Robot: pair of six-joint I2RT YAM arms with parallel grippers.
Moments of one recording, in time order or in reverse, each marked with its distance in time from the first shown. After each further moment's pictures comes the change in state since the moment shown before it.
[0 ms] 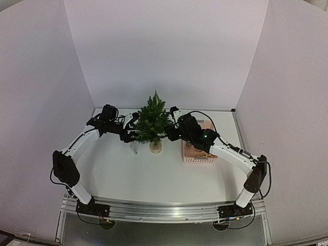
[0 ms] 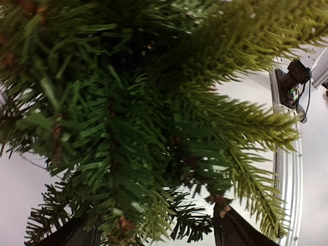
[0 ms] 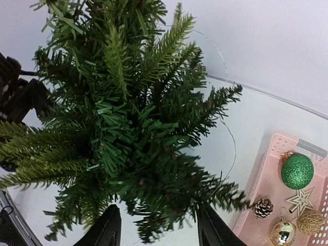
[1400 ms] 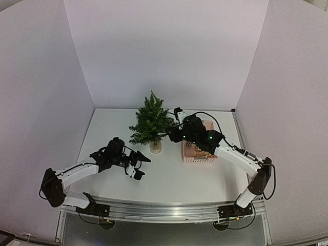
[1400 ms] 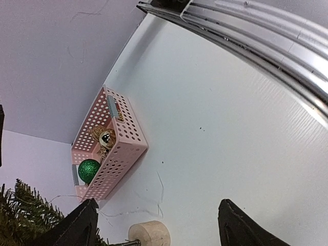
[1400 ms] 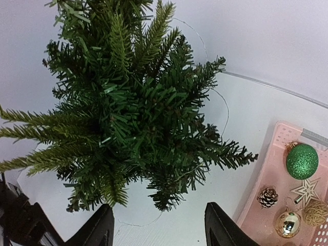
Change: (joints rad) left arm -0.330 -0.389 -0.674 0.429 -0.027 1.005; right arm -0.017 -0.073 -0.066 0.000 -0.060 0.032
